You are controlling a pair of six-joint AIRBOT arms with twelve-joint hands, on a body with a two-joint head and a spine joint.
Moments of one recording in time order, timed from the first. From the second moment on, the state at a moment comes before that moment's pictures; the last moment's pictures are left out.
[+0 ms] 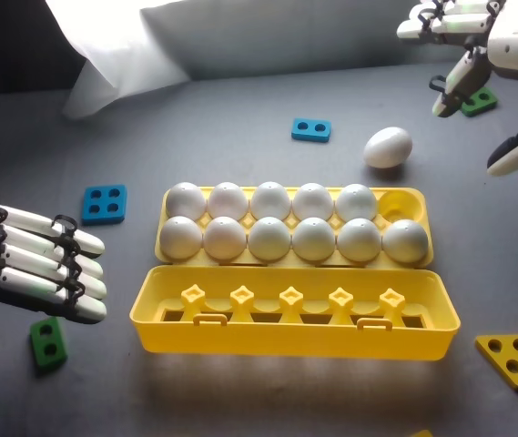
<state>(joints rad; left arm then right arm) 0.54 -0.88 1.16 1.35 -1.21 -0.13 -0.13 -1.07 1.50 -1.09 0.48 -0.26</state>
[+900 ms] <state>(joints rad) 0.52 -0.88 1.14 1.39 -1.20 -0.13 -0.17 -1.05 1.45 -0.87 0.44 -0.39</state>
